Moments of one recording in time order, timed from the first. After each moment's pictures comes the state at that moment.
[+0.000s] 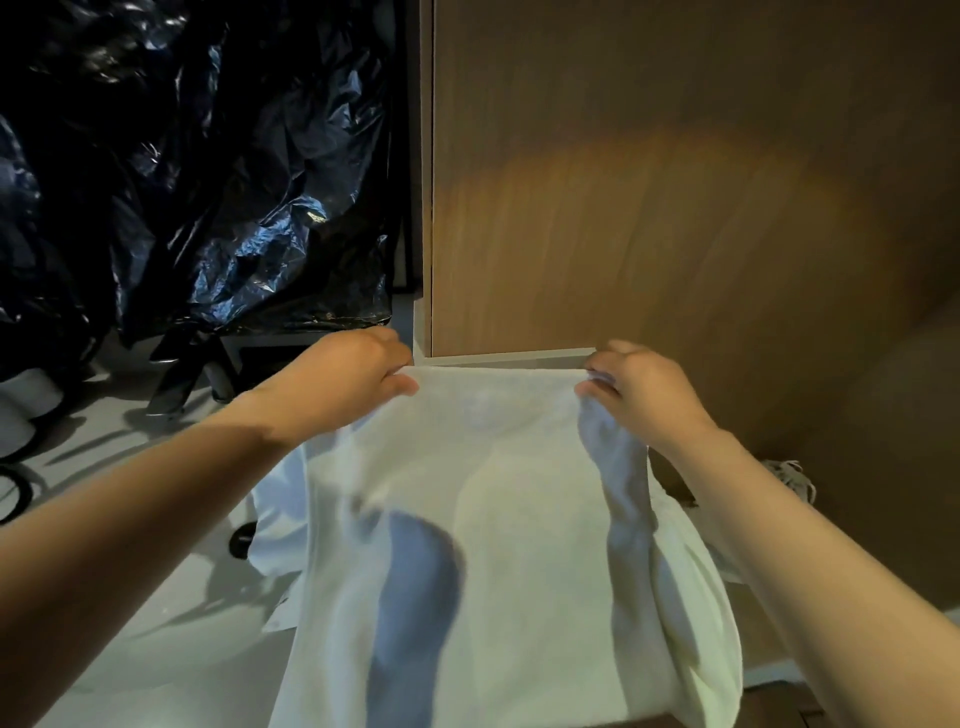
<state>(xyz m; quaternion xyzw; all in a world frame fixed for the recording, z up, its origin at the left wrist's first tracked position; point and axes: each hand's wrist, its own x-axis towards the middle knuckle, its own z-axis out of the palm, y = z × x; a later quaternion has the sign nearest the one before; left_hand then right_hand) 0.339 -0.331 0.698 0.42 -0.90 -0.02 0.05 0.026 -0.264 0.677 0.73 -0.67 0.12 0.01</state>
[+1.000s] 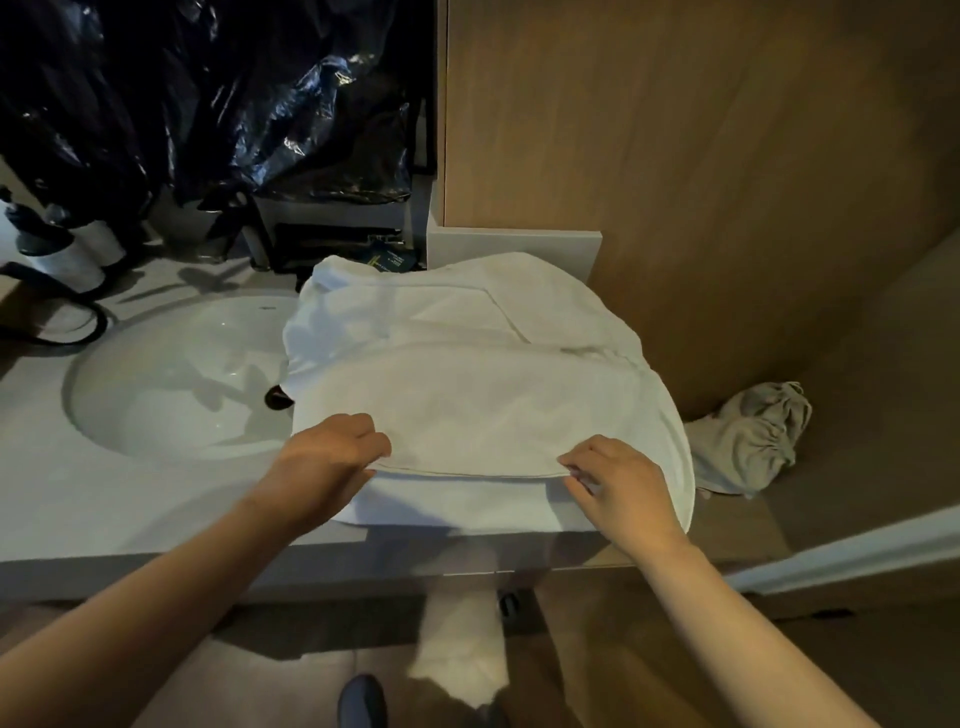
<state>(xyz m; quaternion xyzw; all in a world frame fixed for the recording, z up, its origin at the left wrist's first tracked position) 0.386 -0.111 0.568 0.44 -0.90 -0.04 0.06 0.052 -0.053 0.536 0.72 -0.67 0.16 -0.07</state>
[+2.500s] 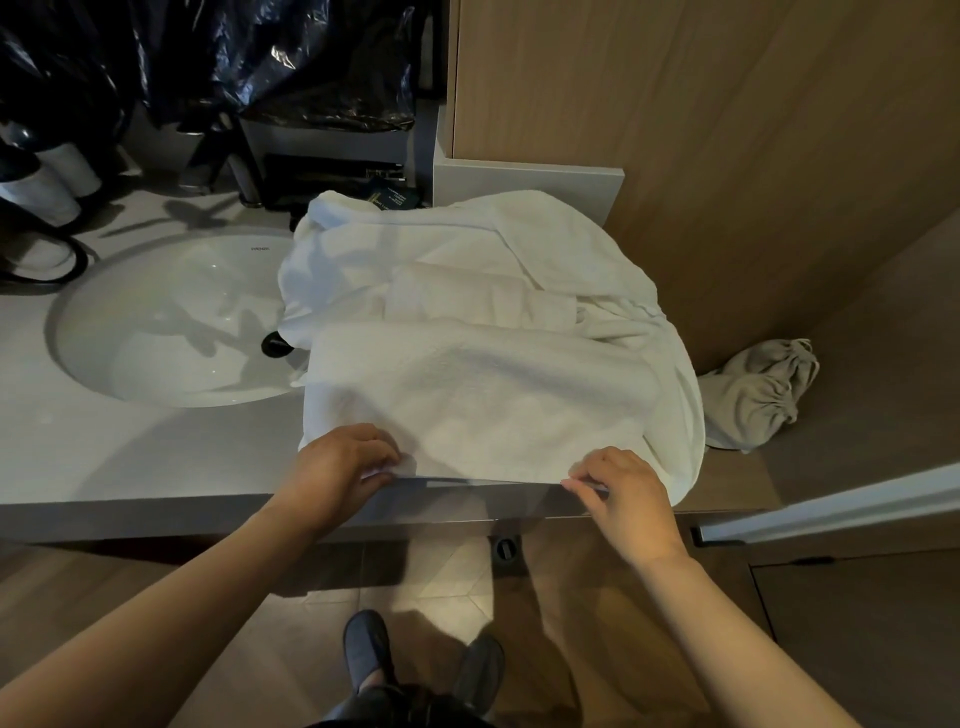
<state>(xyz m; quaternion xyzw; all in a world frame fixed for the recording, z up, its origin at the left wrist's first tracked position) 0.392 -0.079 0.503 0.47 -0.85 -0.22 0.10 0.050 -0.010 0.480 0.67 -0.71 0.16 -0.17</state>
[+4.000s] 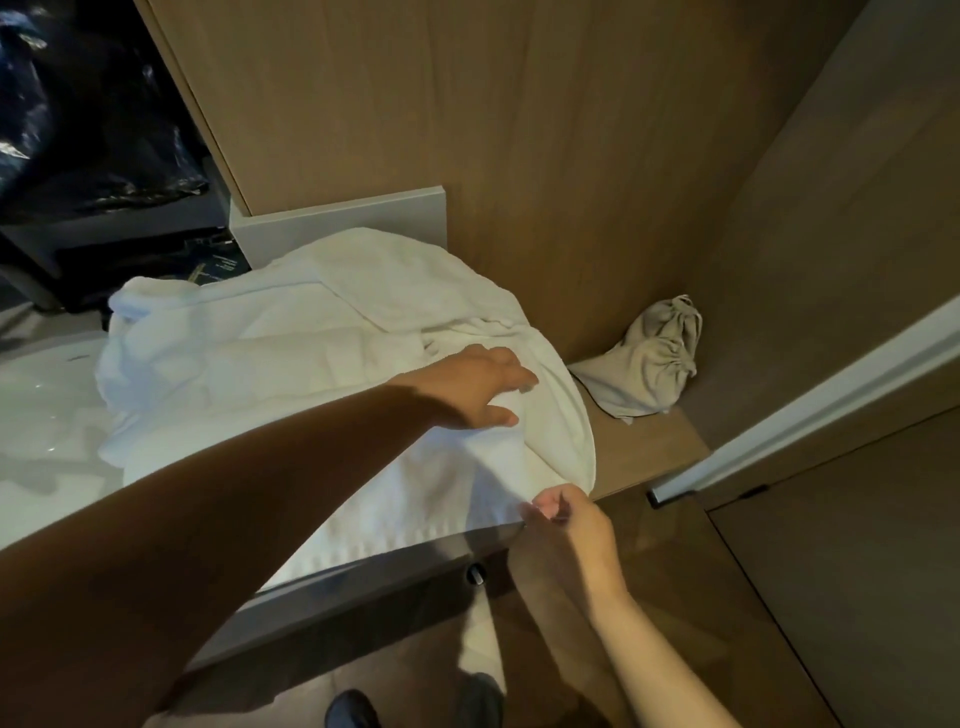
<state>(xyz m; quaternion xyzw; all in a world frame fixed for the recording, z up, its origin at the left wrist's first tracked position) 0.113 -0.193 0.569 0.20 -0.96 -0.18 -0.10 0.025 0.013 0.476 0.29 -0.79 0.38 -0.38</state>
